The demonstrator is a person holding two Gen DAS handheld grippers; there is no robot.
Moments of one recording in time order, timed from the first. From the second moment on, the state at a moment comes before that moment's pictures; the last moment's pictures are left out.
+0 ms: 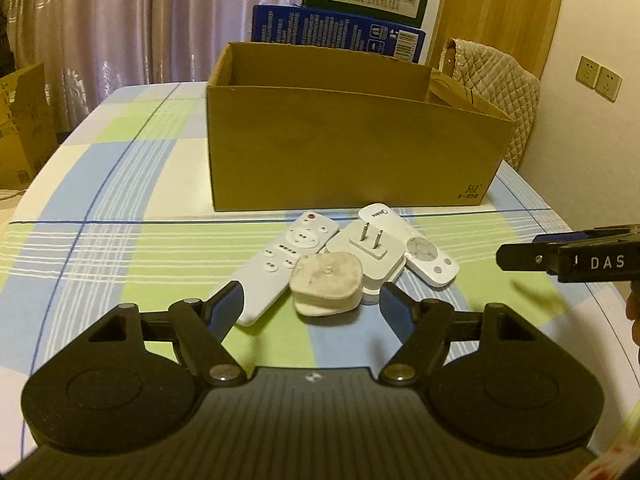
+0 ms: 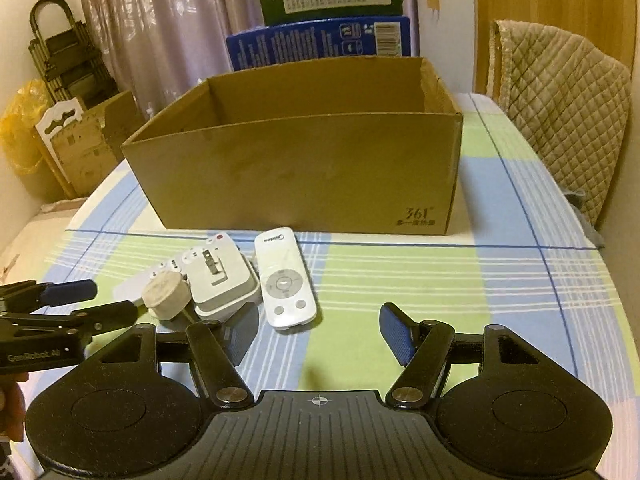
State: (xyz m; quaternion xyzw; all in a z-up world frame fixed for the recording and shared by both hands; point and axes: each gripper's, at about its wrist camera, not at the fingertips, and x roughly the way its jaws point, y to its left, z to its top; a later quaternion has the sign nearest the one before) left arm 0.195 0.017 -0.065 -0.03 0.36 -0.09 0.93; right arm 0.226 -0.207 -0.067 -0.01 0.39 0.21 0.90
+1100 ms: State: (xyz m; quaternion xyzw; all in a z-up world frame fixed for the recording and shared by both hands) left arm 0.224 0.013 -0.087 -0.05 0.39 -0.10 0.91; right arm 0.288 -0.163 -0.118 -0.12 0.44 0.27 0.85
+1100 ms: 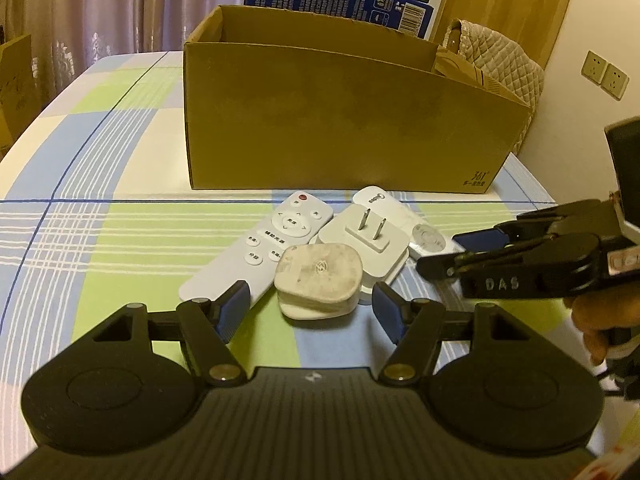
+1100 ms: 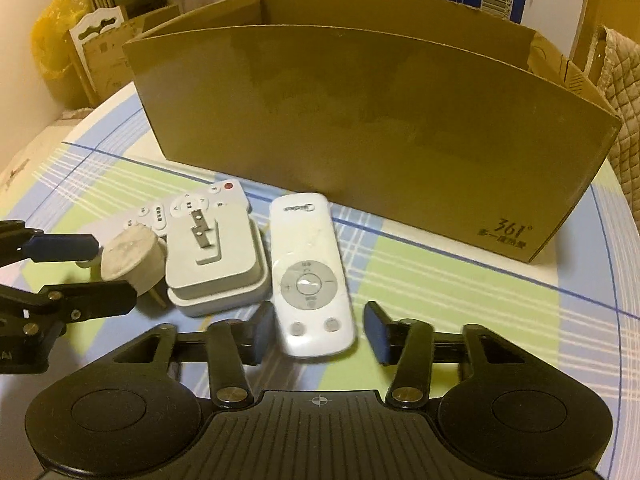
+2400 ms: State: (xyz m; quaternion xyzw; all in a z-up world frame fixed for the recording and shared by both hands) left arm 0.226 0.003 -0.091 -0.05 0.37 -0.10 0.92; right arm 0.283 -0.199 -0.107 -0.06 0.49 0.21 0.84
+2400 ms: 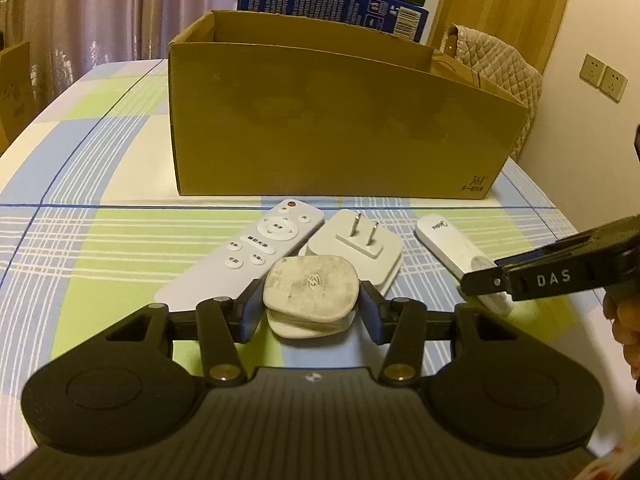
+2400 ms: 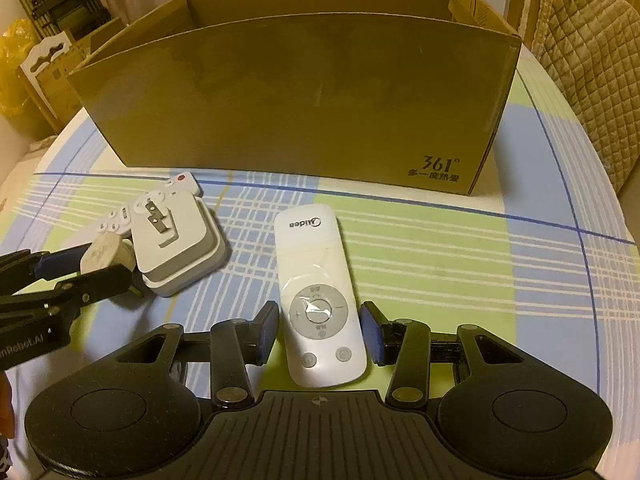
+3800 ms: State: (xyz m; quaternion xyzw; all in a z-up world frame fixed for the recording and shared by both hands) left arm 0.222 -0.001 -0.097 -0.06 0.38 -0.09 0.92; right arm 0.287 -0.189 -0.113 -0.04 0.47 0.21 0.86
